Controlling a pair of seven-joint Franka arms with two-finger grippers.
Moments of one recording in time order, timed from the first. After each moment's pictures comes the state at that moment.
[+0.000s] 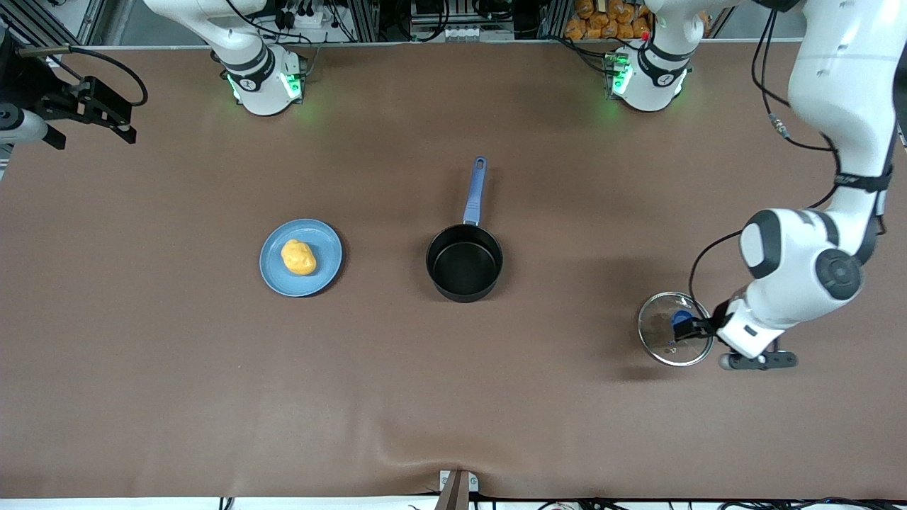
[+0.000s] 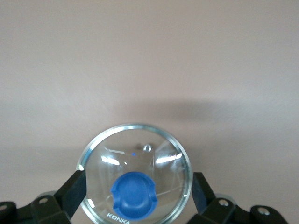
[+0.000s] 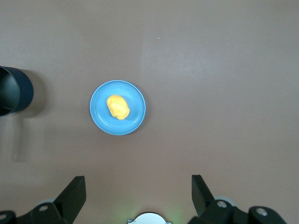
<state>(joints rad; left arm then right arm) 0.14 0.53 -0.21 -1.65 0.03 2.33 -0.08 0.05 -0.04 0.06 -1.43 -0.01 1.34 0.01</state>
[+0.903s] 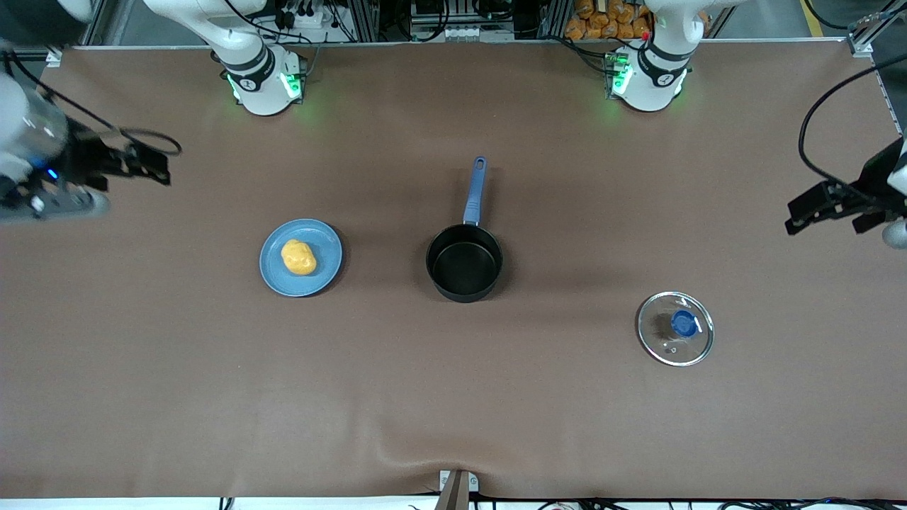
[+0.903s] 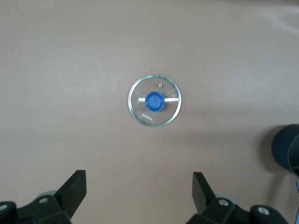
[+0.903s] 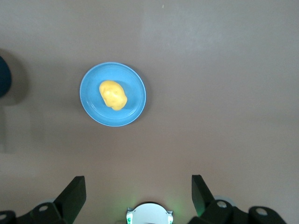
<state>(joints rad) 0.15 0.11 -0.21 -1.41 0.03 1.59 -0.08 0.05 0.15 0.06 -1.45 -0.01 1.36 0.01</state>
